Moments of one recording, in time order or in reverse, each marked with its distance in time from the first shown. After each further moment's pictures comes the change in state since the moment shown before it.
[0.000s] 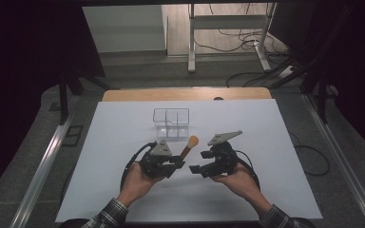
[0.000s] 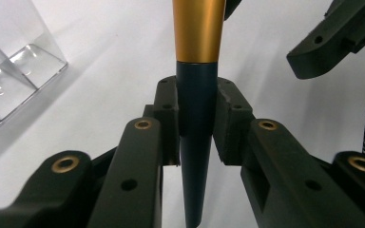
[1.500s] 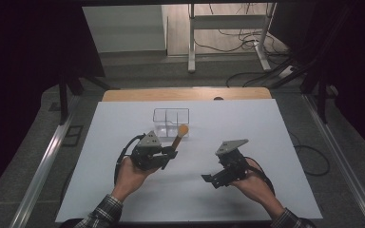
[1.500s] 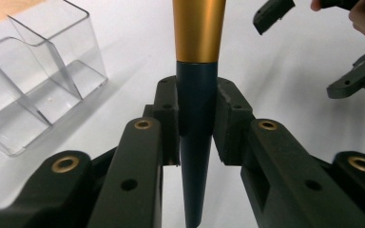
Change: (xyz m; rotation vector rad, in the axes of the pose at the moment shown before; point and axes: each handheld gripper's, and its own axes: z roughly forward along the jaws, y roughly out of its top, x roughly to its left) left arm 0.022 0.002 -0.022 -0.082 0.039 -0.046; right arm -0.009 -0.027 -0.013 0.073 -0.131 -0.129
